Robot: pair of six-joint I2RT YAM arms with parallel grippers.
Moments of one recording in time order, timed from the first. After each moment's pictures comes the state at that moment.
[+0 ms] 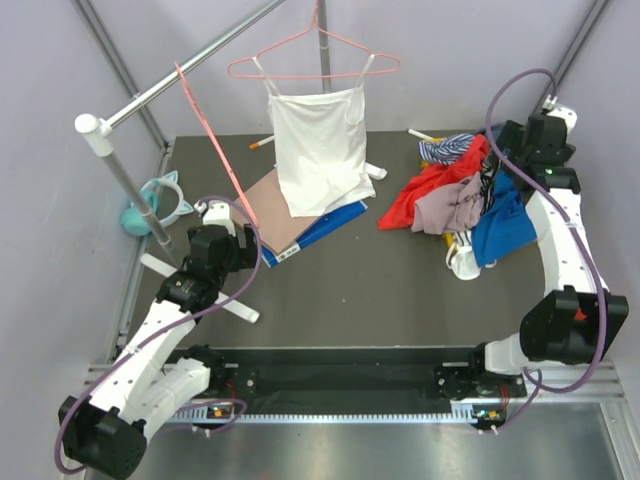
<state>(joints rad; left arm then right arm) -0.35 0.83 0.67 -0.39 -0.29 -0.26 -0.07 1.41 1.42 -0.50 0.28 0.27</state>
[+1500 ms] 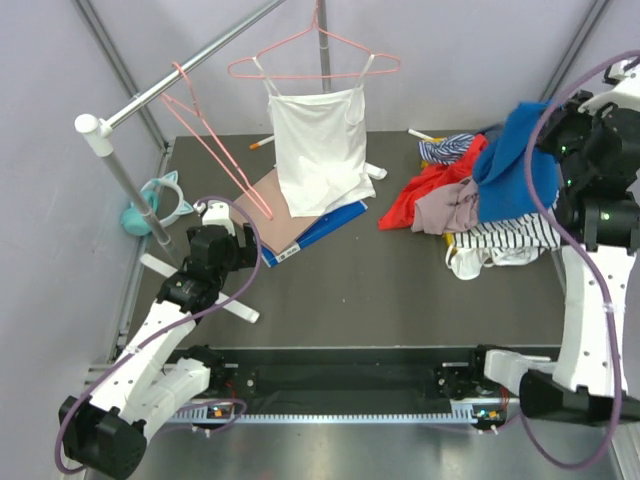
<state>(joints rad) -0.35 0.83 0.66 -0.37 -0.30 -0.26 -0.16 1.15 1.59 -0.51 0.02 0.21</state>
